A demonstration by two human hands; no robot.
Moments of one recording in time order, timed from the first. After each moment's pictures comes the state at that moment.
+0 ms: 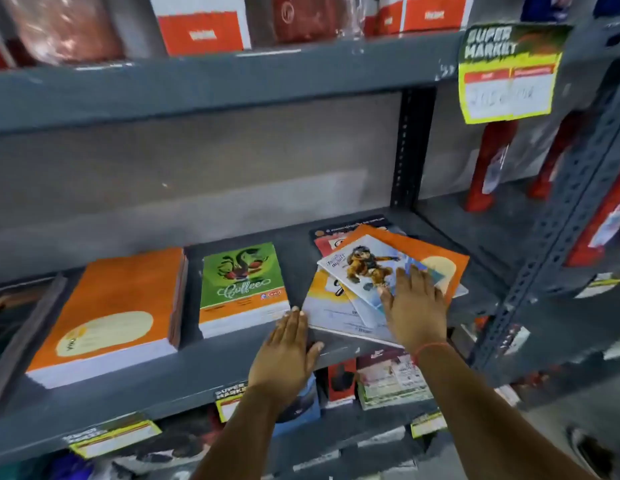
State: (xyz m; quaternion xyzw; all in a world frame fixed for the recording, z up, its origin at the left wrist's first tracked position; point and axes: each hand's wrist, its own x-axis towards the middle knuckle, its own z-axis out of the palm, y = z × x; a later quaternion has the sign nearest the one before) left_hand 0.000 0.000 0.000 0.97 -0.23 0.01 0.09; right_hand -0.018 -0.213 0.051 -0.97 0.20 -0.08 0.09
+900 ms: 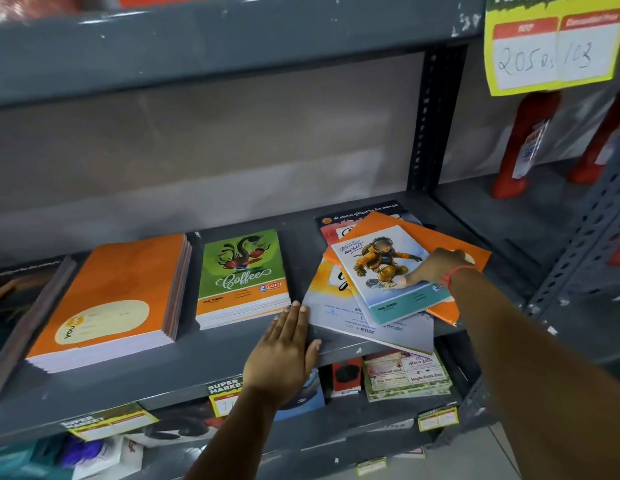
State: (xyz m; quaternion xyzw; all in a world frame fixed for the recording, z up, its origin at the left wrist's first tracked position) left_hand -0.004 -0.007 0.003 0.96 -0.24 0.08 0.06; right_hand 0.044 -0.282 0.084 -0.91 0.28 0.15 0.25
